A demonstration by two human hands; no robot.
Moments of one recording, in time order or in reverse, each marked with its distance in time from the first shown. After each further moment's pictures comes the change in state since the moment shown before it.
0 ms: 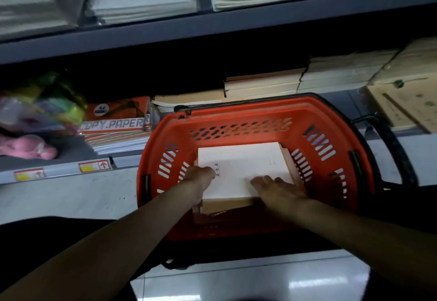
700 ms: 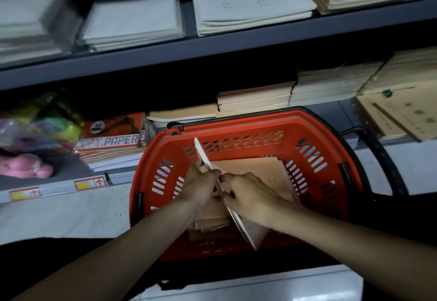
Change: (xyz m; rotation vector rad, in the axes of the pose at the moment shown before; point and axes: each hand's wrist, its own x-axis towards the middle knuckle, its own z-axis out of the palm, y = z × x) left_hand -0.035 0.022 0.012 -0.227 -0.023 0.239; right_hand -0.018 -0.041 -0.063 0.450 0.333 -0.176
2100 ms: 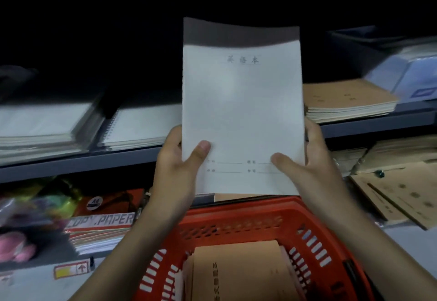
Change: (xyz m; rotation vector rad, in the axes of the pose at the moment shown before) left_hand -0.047 0.183 -0.015 -0.065 -0.031 1.001; right_hand 0.002 -0.004 -0.191 0.764 0.777 -0.117
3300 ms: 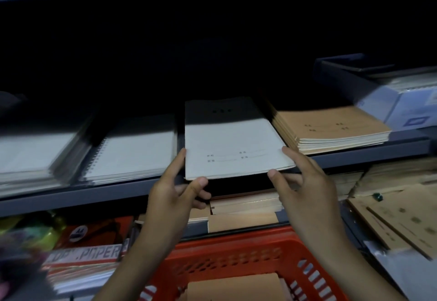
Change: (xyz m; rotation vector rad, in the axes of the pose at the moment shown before) left_hand 0.023 -0.021 0.008 0.084 -0.061 -0.084; right_hand 0.026 0.017 -0.001 -0.357 0.205 -0.104
